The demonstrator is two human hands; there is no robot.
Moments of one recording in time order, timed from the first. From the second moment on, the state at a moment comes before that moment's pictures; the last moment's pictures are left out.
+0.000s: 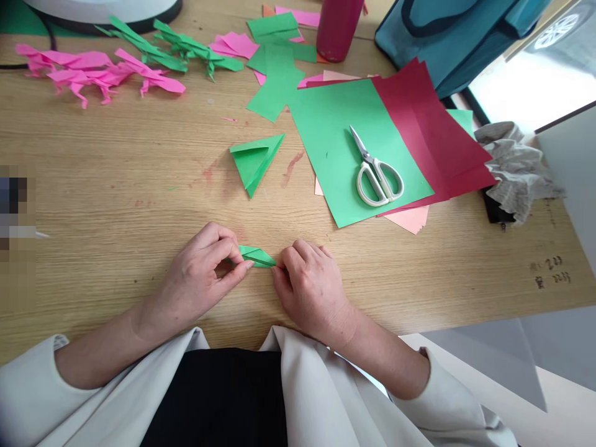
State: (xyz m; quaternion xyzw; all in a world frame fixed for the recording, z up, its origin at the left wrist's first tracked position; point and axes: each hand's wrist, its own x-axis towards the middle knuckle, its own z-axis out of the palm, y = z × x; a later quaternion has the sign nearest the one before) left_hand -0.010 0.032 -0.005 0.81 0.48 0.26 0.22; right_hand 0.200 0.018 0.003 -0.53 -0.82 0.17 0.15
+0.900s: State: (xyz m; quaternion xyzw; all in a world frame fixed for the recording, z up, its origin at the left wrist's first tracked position) left_hand -0.010 0.033 -0.004 0.81 0.48 0.26 0.22; right_hand 0.210 -0.004 -0.004 -0.37 -0.92 0.03 0.14
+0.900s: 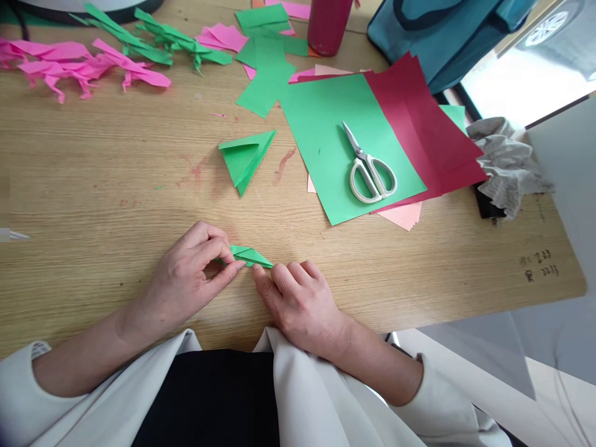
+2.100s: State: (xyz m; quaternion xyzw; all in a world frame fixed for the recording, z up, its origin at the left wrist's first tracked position) left_hand -0.008 0.033 -0.005 0.81 0.48 0.24 0.24; right_hand 0.218 -0.004 -0.002 -0.36 -0.92 0.00 0.16
